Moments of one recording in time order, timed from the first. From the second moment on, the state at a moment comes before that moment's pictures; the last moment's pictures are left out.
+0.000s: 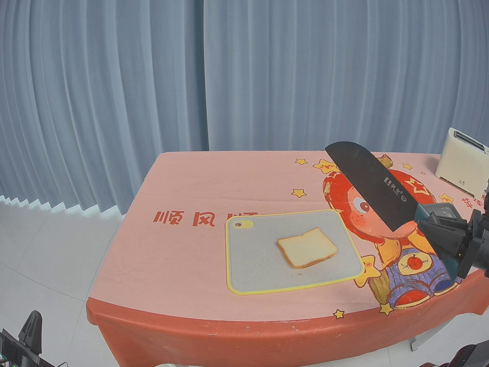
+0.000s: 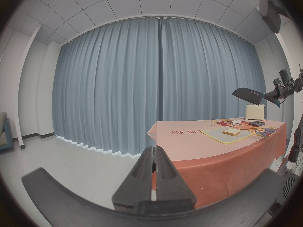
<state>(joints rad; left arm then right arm) 0.00 0.02 -0.02 -0.01 0.01 -0.01 0.39 1.02 -0.47 -0.32 0.27 0.14</state>
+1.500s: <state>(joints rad) 0.00 0.02 -0.02 -0.01 0.01 0.00 0.44 1.18 -0.49 -0.44 0.33 0.10</state>
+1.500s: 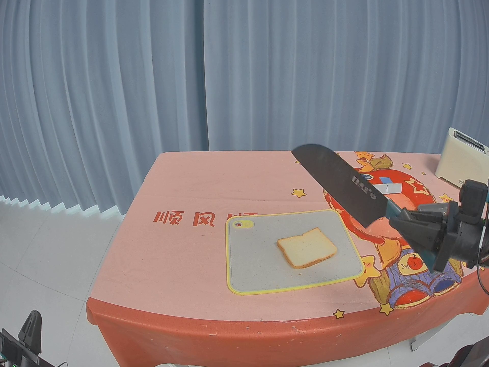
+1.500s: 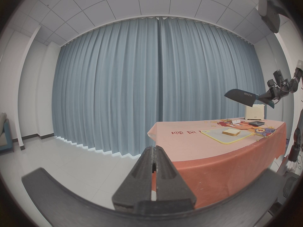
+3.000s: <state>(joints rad) 0.01 0.32 -0.24 -0.36 -0.27 -0.01 0.49 1.21 -0.47 -0.35 0.16 0.15</state>
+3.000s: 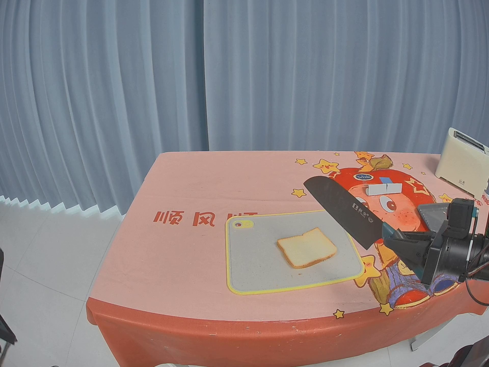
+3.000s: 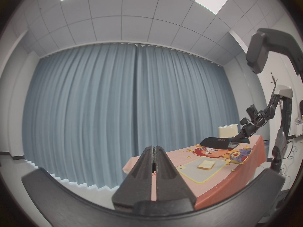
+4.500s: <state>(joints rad) -0.61 1.79 -1.16 -0.59 -0.42 0.22 0.54 1.20 -0.43 -0.35 0.16 0.14</state>
